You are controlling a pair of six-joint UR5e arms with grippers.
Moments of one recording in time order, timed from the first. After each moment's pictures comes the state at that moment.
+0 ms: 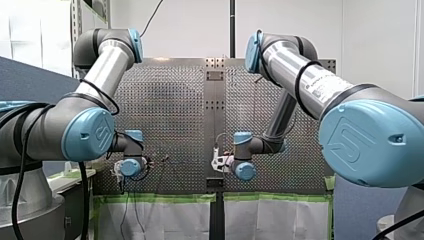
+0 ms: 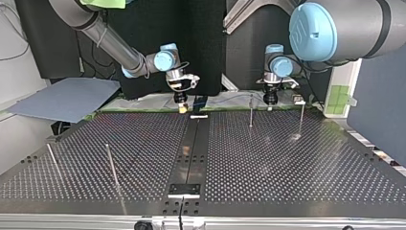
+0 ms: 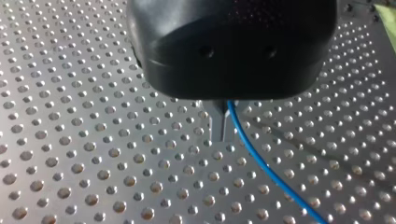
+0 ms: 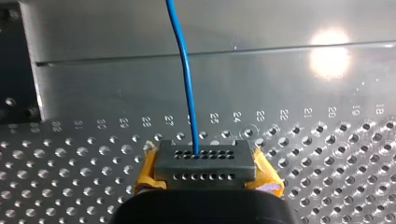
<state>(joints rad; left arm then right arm) 0.03 -2.37 -1.99 -2.03 -1.57 -1.76 2.20 -0.56 1.47 -0.91 1.61 1.63</state>
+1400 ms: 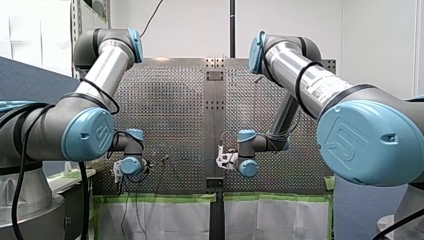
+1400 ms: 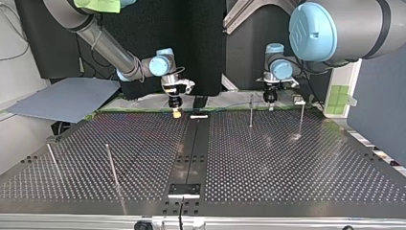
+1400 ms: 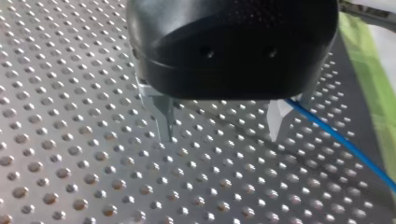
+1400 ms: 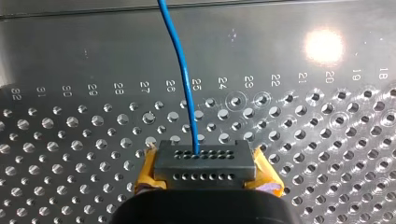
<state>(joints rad) 0.03 -2.37 -1.98 -2.15 -1.59 -1.68 2.16 -0.56 1.44 -0.89 1.61 1.62</state>
